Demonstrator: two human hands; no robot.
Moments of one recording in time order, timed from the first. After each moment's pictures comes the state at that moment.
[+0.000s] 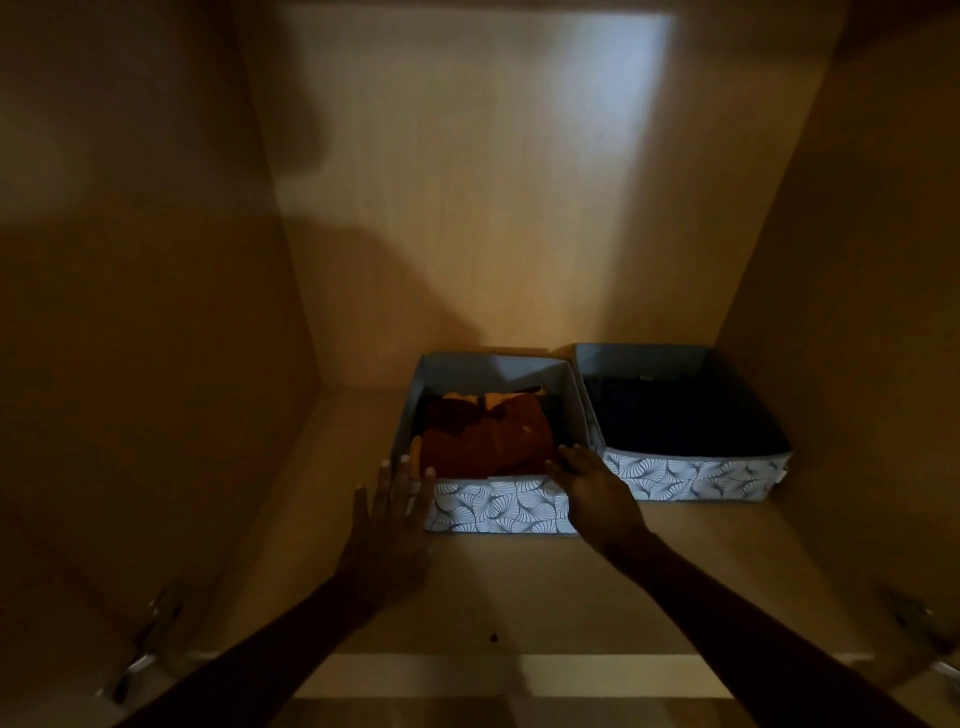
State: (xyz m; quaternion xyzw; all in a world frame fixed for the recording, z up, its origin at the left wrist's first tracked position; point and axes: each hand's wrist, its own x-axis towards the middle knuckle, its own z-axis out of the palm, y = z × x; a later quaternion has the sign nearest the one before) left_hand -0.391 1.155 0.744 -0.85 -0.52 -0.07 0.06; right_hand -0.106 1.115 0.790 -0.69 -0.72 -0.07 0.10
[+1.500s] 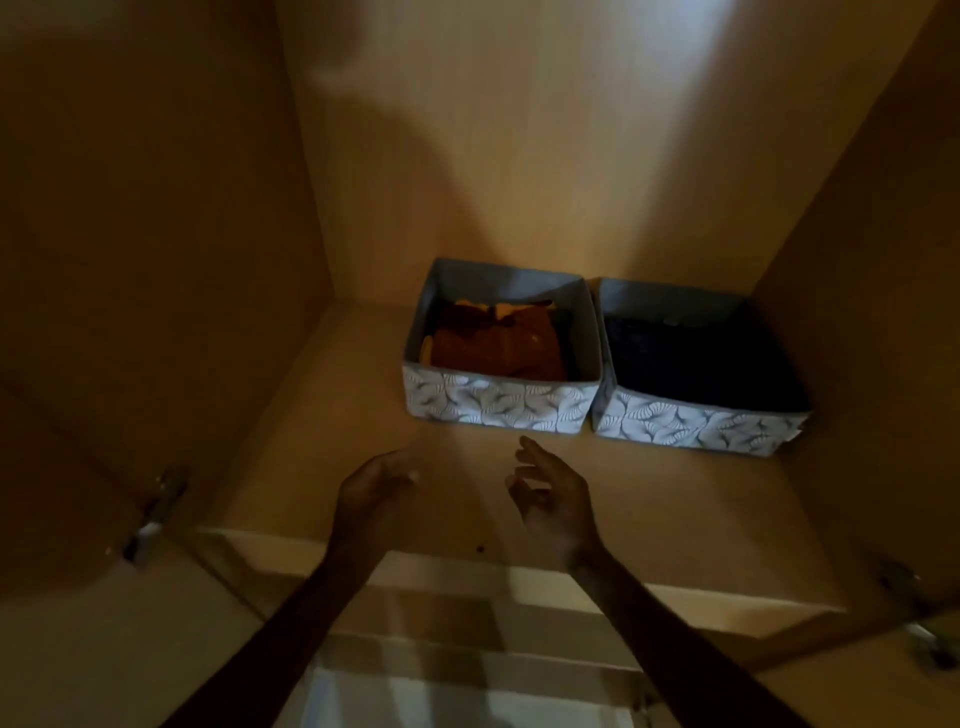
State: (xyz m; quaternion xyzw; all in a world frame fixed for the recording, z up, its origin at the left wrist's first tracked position) left_hand -0.387 1.078 0.755 -0.44 -0.52 -0.51 -0.53; right_hand -0.171 1.057 0.755 -0.63 -0.55 0.32 0.45
